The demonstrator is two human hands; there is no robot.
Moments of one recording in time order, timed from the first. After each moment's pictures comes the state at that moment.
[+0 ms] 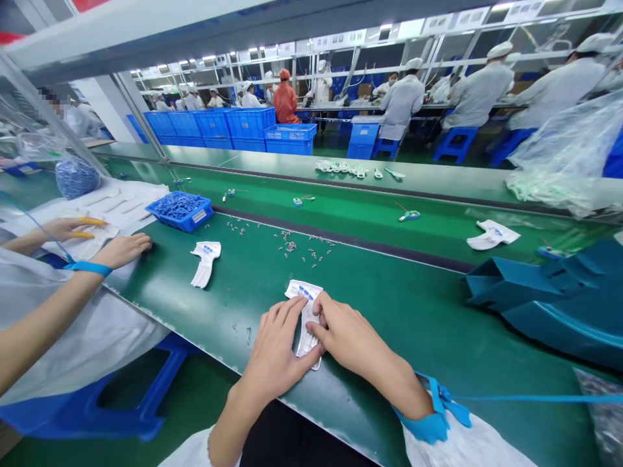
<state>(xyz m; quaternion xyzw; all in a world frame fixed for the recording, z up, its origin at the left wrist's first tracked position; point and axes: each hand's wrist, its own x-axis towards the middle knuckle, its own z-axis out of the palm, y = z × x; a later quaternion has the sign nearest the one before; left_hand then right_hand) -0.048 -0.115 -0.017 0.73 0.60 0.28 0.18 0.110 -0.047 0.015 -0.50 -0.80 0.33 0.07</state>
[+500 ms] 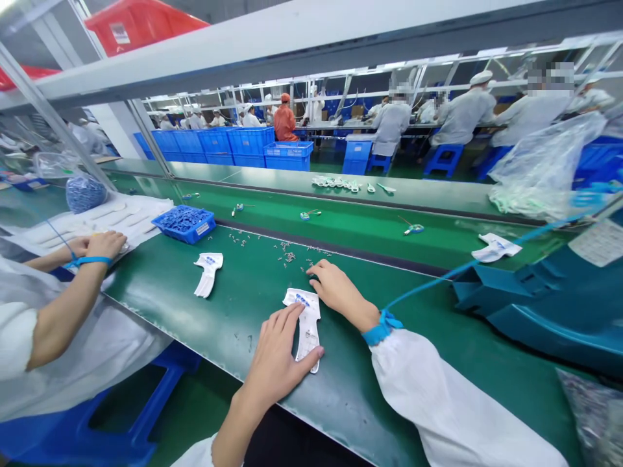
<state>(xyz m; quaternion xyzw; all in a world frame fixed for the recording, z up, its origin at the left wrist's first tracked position) -0.048 -0.115 -0.017 0.72 0.61 0.29 0.17 0.098 0.036 0.001 -0.45 -0.87 0.16 0.15</state>
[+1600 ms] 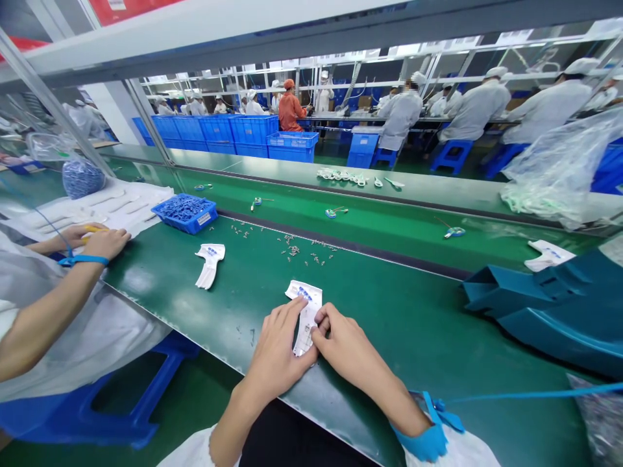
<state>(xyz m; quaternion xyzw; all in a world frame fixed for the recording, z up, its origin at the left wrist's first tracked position) -0.051 -0.116 -0.018 0.71 0.60 0.31 0.19 0.106 -0.062 -0.003 -0.52 -0.74 0.40 0.15</state>
